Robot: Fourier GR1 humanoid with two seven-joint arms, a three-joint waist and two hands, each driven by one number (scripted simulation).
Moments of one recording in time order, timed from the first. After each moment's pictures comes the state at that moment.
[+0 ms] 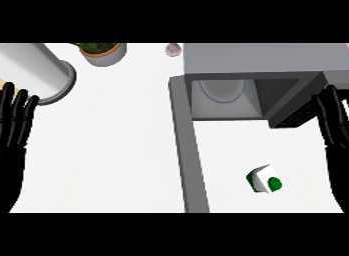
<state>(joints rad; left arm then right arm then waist) 0.03 0.13 0.02 -2.10 0.03 0.01 0.03 0.02 -0.09 0.01 -2.10 -0.01 0.03 0.01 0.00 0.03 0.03</state>
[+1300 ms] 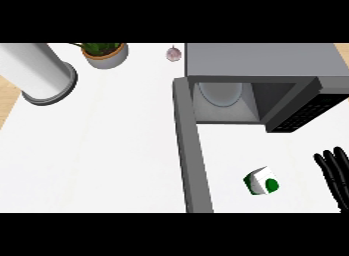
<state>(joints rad) 0.44 0.08 0.17 -2.38 0.33 -0.18 0.11 0.41 -0.12 0.04 -2.26 -0.07 0.25 -0.11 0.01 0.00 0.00</state>
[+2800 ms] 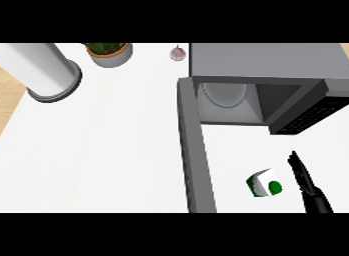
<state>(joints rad) 0.72 0.03 0.32 -2.36 0.44 -0.45 -0.05 0.18 -0.13 -0.14 -1.19 0.22 0.10 -0.72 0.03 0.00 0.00</state>
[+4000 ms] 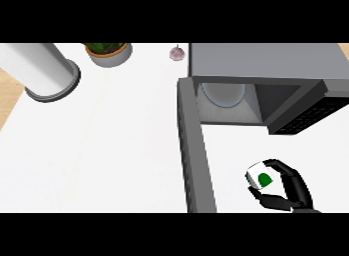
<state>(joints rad) 0.84 0.04 0.38 -2.34 0.54 -0.55 -0.11 -0.20 -0.17 -0.20 -0.52 0.23 0.13 -1.02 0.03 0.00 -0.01</state>
